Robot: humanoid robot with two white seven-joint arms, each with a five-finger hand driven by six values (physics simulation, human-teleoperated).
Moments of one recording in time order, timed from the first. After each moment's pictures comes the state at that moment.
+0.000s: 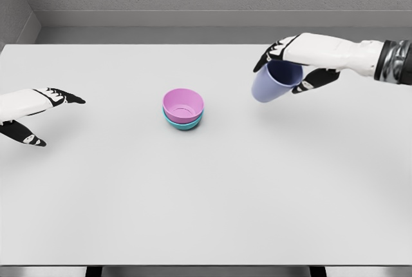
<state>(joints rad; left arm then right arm) -0.36 0.95 -0.33 -1.37 -0.17 -0.61 -0.61 -0.81 -0.82 0.68 -1.56 0.08 -0.42 0.61</state>
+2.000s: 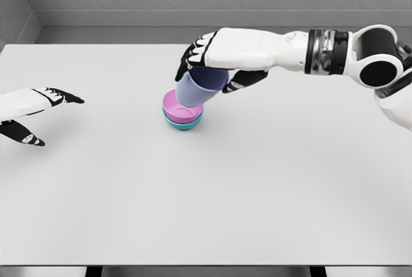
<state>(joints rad) -0.36 0.96 -0.33 -1.36 -0.17 -0.61 -0.61 -0.96 -0.61 0.81 -1.65 0.12 -0.41 0.61</state>
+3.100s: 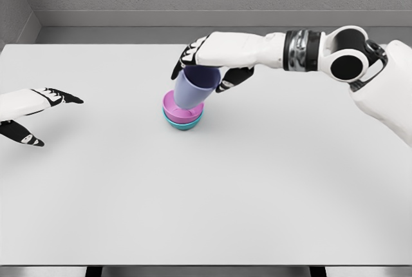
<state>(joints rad) -0.36 0.96 -0.33 -1.36 -0.17 -0.61 -0.61 -1.00 -0.52 0.88 -1.48 0.16 -0.41 0.61</state>
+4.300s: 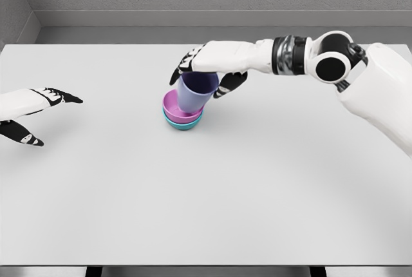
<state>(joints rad) -0.36 0.96 -0.33 -1.35 -0.17 -0.61 -0.61 -1.01 -0.47 0.93 -1.39 0.17 -0.41 0.61</state>
